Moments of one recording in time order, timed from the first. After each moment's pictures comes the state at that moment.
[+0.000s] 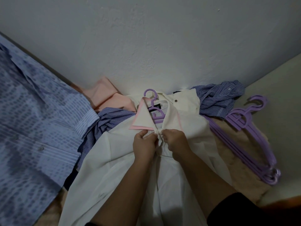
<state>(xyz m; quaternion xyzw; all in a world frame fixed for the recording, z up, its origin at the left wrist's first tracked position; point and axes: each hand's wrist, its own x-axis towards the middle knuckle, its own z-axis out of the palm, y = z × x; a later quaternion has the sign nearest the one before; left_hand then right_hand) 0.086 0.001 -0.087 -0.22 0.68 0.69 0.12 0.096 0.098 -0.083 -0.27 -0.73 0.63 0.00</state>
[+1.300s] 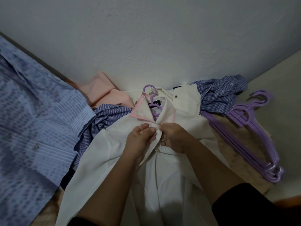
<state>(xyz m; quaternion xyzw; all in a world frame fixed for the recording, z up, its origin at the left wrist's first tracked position) 0.072 -0.021 -0.088 -0.12 0.52 0.82 0.20 0.081 0.108 -0.076 -0.19 -0.62 0.74 -0.16</state>
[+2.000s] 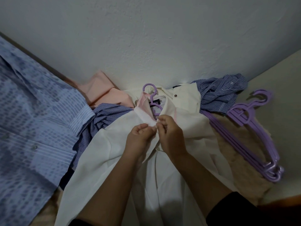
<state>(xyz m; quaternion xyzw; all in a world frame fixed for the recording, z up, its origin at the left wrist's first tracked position) 0.076 -0.019 -0.084 -0.12 0.54 0.81 0.18 0.096 0.084 -0.092 -0.05 -0.85 0.44 0.30</state>
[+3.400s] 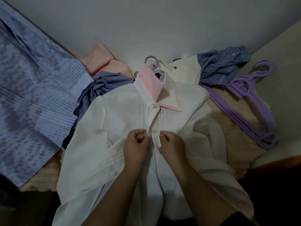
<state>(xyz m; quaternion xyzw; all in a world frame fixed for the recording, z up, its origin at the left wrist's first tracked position) 0.188 -0.041 -0.145 -0.11 0.81 0.58 0.03 0.205 0.066 -0.135 -0.24 -0.83 0.51 0.02</state>
